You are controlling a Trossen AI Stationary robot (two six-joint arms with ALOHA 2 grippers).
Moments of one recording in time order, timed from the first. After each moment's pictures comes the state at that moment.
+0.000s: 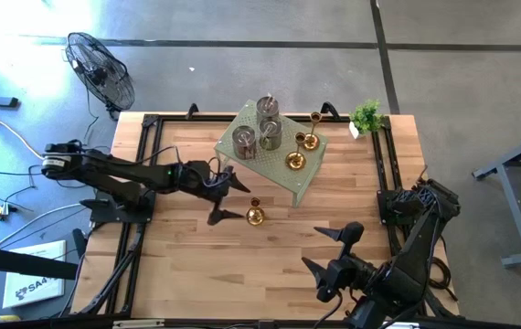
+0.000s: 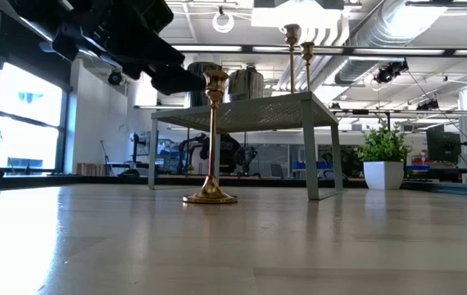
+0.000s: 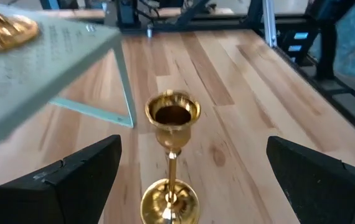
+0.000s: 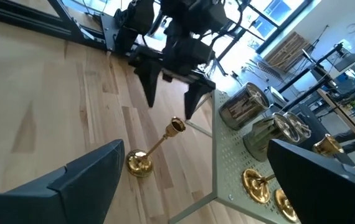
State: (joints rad) left arm 0.02 1.26 0.59 0.33 0.22 0.05; right arm 0.89 1.86 1.93 -1.48 1.22 0.83
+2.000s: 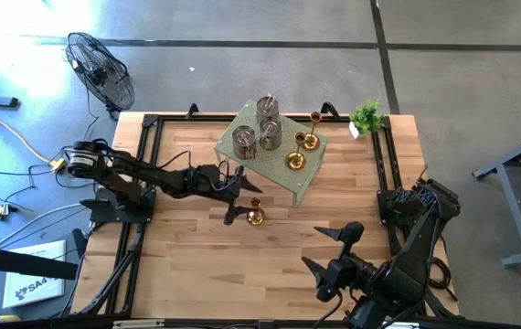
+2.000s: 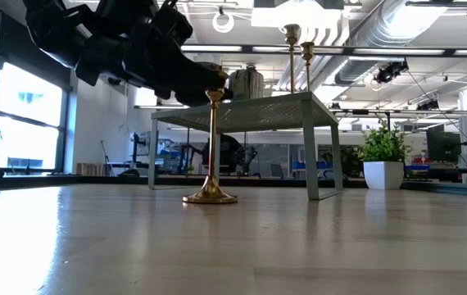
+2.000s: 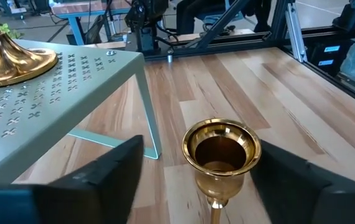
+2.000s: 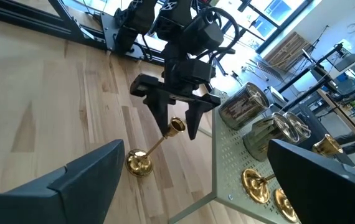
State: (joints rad) left arm 0.02 1.51 0.59 0.71 0.16 0.11; right arm 0.89 1.86 1.93 -1.48 1.22 0.83
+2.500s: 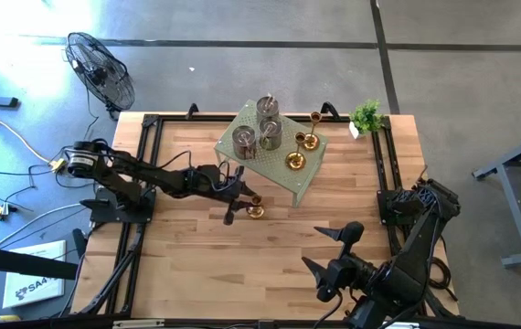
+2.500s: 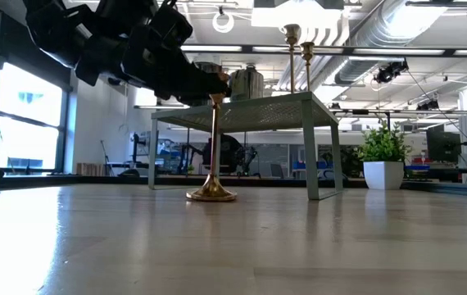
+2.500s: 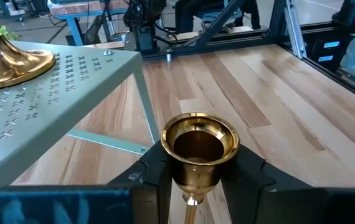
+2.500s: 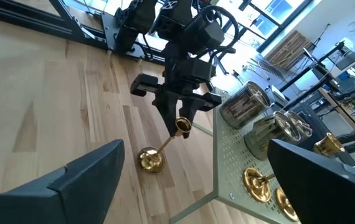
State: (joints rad) left arm 0.02 1.51 0.59 0.70 0.16 0.13; right arm 0.89 1.86 1.93 -1.48 1.21 0.83
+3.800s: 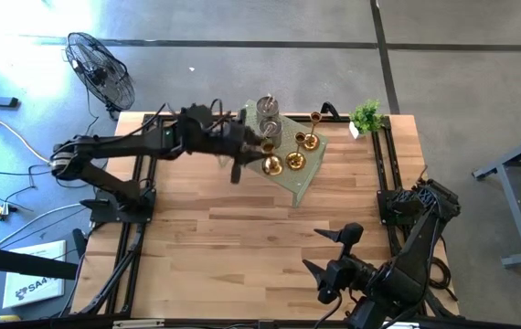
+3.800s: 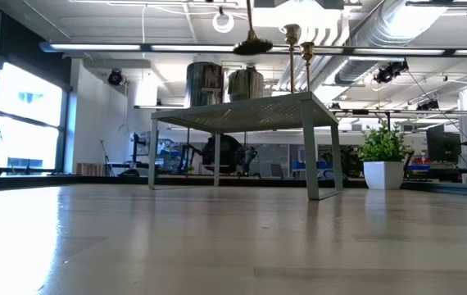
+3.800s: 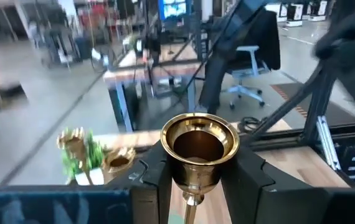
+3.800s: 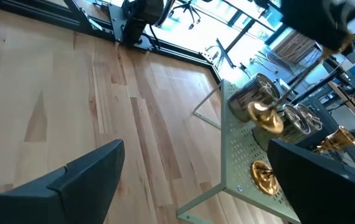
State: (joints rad) left arm 0.17 1.36 1.28 0.04 0.21 0.13; right arm 0.90 1.86 1.93 -1.48 1.17 0.85
